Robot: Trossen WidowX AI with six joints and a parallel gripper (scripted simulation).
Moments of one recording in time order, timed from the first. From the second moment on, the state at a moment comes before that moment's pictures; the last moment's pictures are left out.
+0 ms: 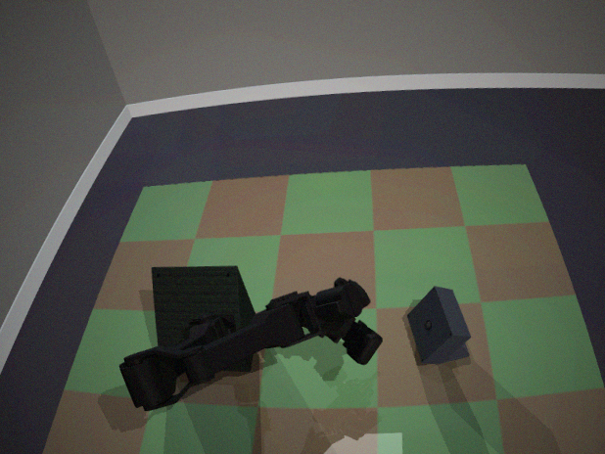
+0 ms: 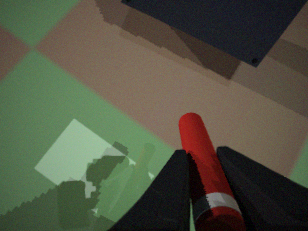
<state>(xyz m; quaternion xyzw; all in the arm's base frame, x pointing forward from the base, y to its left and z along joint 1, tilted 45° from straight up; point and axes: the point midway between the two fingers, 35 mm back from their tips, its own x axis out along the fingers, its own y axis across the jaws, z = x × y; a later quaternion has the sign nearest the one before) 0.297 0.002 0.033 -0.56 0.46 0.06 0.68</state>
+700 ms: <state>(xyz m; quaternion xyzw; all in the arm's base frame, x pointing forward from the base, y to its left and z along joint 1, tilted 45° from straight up) 0.307 0.013 0.029 -0.60 0.41 0.08 0.68</state>
